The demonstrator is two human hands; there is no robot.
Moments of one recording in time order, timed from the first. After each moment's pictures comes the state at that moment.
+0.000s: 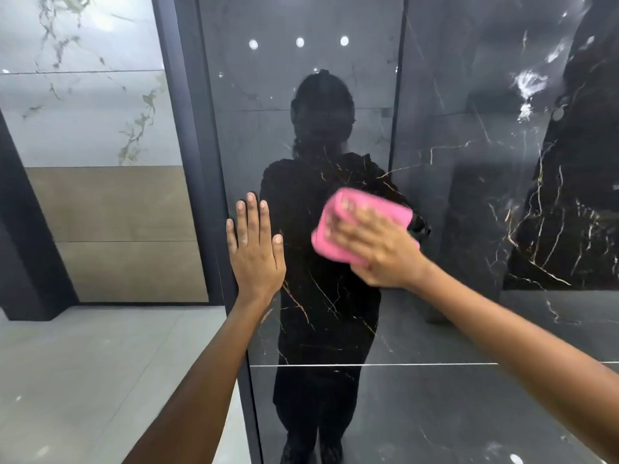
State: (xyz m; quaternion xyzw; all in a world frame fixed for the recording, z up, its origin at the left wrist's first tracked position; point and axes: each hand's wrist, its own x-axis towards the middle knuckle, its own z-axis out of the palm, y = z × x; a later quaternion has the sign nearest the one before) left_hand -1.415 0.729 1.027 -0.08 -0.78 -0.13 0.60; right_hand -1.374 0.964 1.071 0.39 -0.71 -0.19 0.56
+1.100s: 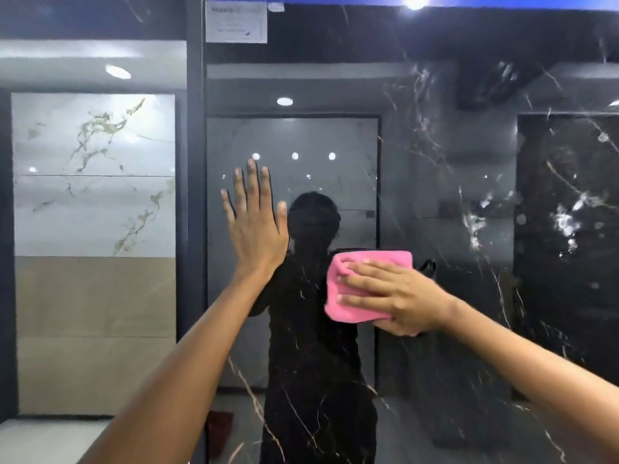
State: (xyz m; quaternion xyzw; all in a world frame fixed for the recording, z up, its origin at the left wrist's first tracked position) left_hand -1.419 0.769 1.249 -0.08 -0.75 -0.16 0.64; right_hand -1.364 1.026 1.197 0.44 -0.69 -0.31 0.49
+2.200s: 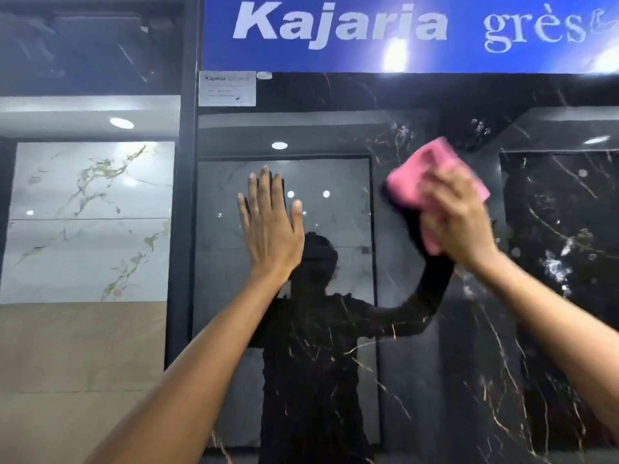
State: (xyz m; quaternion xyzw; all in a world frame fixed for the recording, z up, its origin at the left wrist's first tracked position) left_hand -1.405 0.809 1.323 -0.13 -0.70 -0.23 0.66; right_hand -1.354 1.092 1.339 0.18 -0.68 -0.02 0.71
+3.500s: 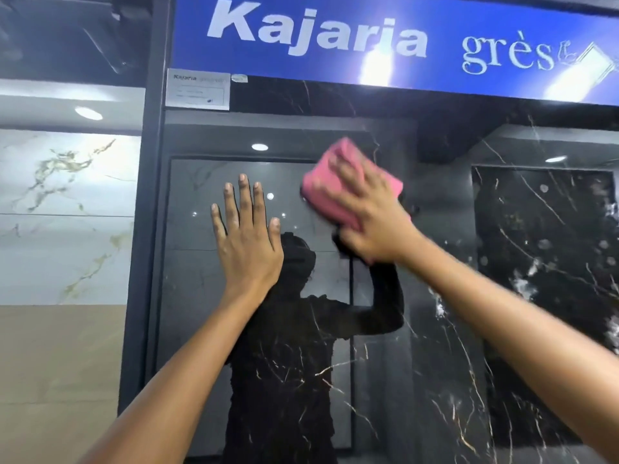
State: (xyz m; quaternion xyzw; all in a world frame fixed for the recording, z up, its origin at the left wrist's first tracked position) left_hand -1.420 0.819 1.319 -0.09 -0.72 -0.17 0.67; right_hand -1.357 1.025 1.380 0.28 -0.73 -0.19 0.59
